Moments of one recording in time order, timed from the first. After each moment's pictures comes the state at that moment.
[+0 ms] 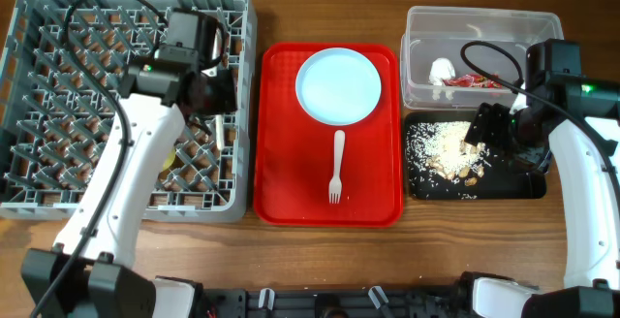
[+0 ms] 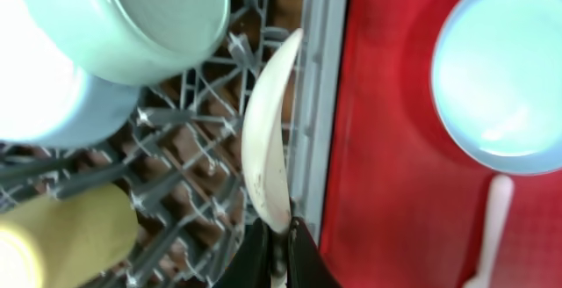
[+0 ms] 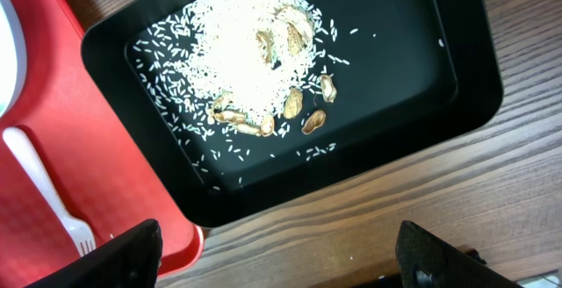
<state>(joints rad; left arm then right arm) -0.20 1.56 1.41 -1.03 -0.06 -0.26 -0.13 1.42 1.31 -1.35 0.00 0.30</state>
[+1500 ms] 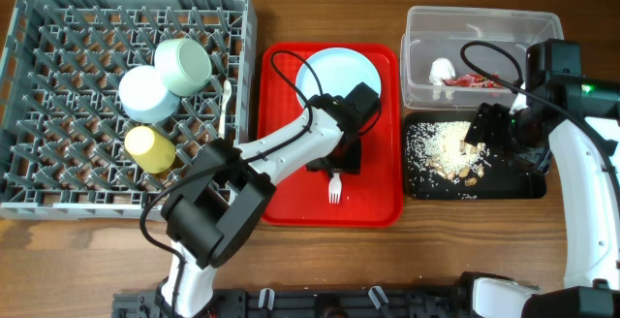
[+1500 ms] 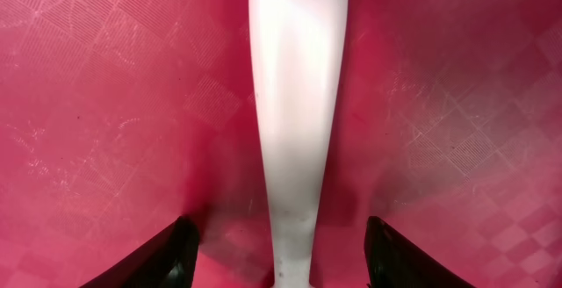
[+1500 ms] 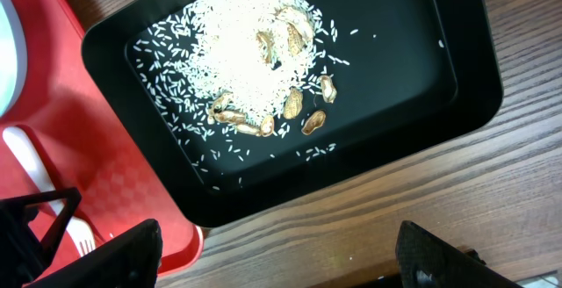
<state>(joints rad) -0.77 2.06 1.41 -0.87 0.07 -0.65 -0.13 1.42 1.31 -1.35 0.00 0.30</state>
